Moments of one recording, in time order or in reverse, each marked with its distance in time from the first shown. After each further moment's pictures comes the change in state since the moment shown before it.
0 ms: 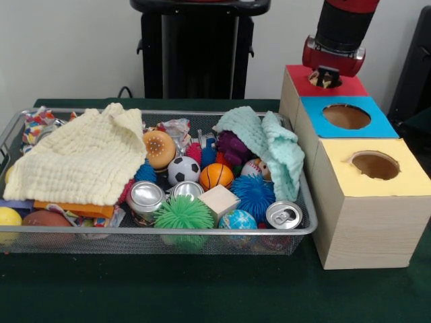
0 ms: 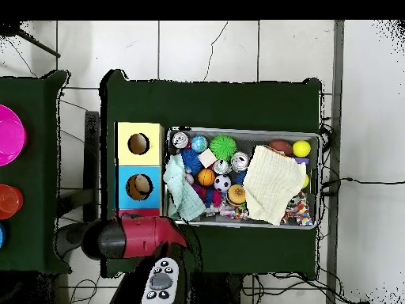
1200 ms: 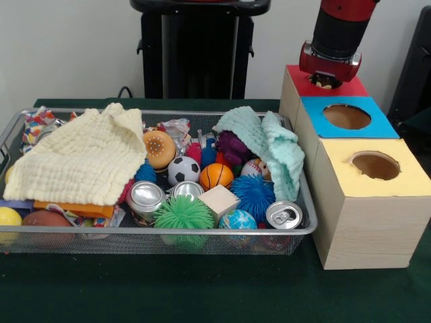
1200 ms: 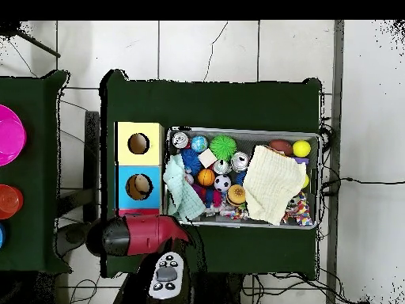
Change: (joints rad) arm -0.021 0.018 0.024 0.003 -0.001 0.008 0.000
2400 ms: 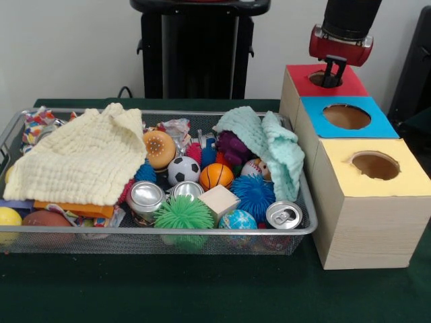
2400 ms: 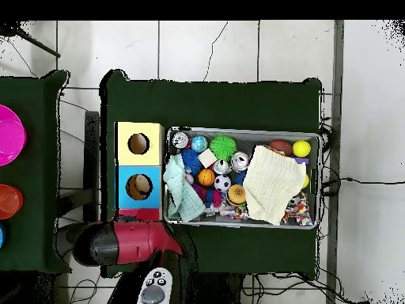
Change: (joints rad) arm 0.052 -0.075 -0.032 0.015 0.000 0.000 0.000
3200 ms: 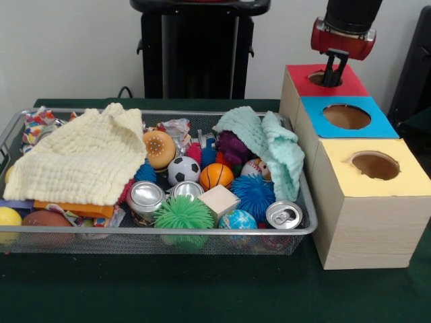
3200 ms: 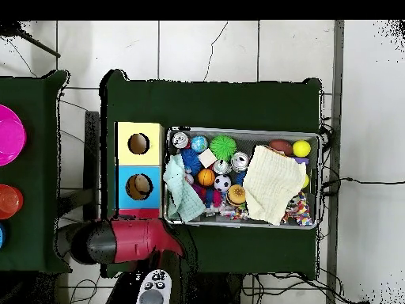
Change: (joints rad) arm 0.002 -0.026 -0.009 -0.027 0.000 0.089 0.000
